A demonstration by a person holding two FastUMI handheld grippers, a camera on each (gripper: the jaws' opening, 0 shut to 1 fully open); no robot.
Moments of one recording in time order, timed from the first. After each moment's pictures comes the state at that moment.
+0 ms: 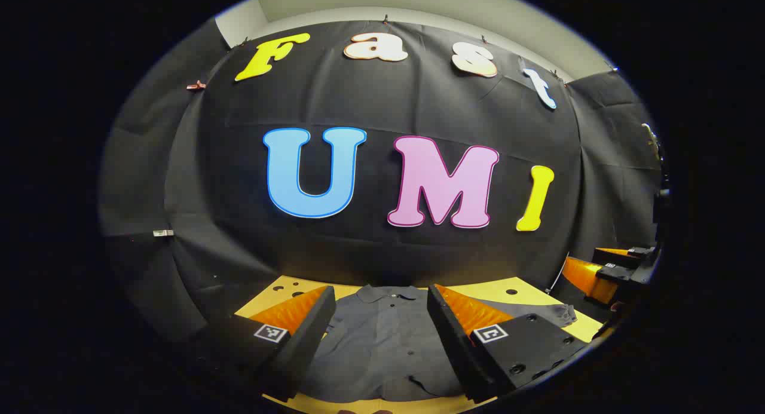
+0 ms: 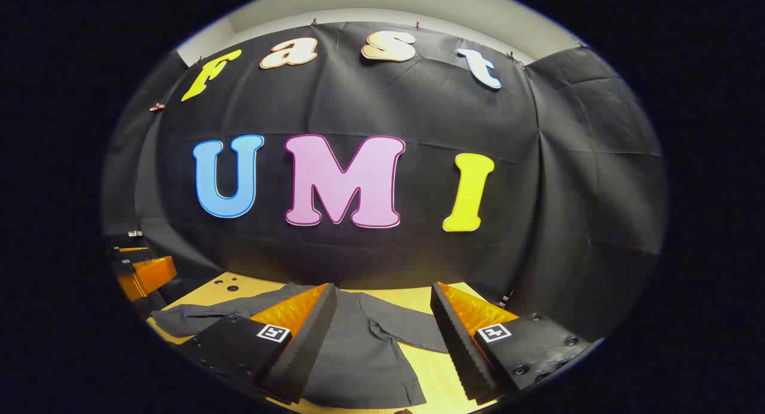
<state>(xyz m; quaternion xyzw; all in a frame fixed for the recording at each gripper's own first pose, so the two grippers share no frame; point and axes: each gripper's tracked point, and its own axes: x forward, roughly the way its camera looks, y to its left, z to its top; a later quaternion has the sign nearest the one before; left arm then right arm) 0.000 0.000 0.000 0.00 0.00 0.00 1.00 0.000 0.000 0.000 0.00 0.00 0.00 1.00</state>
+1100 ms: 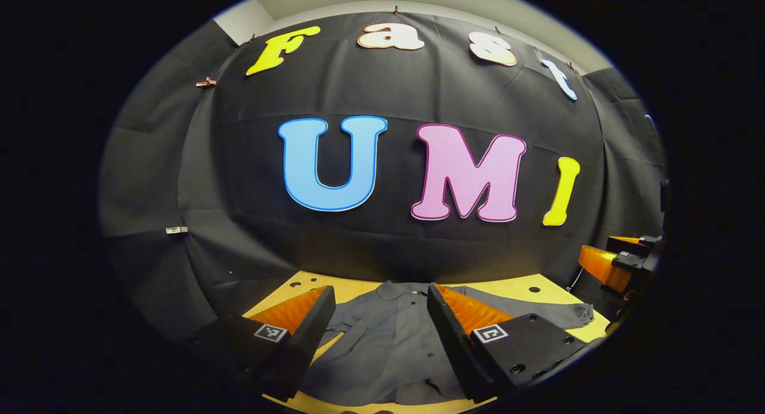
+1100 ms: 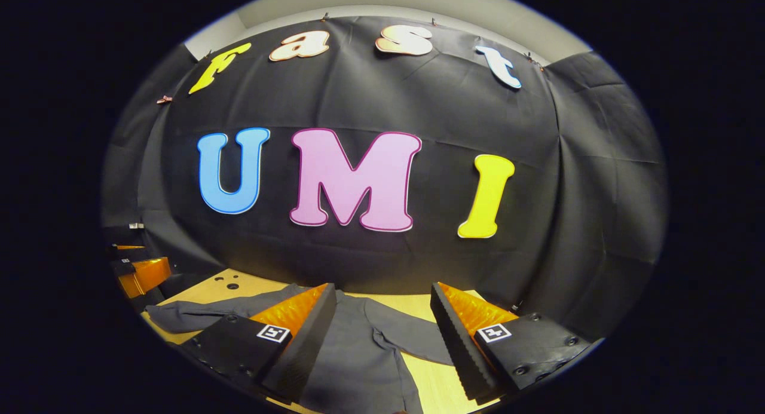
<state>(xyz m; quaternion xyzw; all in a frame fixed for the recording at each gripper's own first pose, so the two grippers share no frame) 0.027 0.024 -0.015 0.00 0.02 0.05 1.00 0.044 0.005 -0.006 -0.02 0.01 0.03 1.00</state>
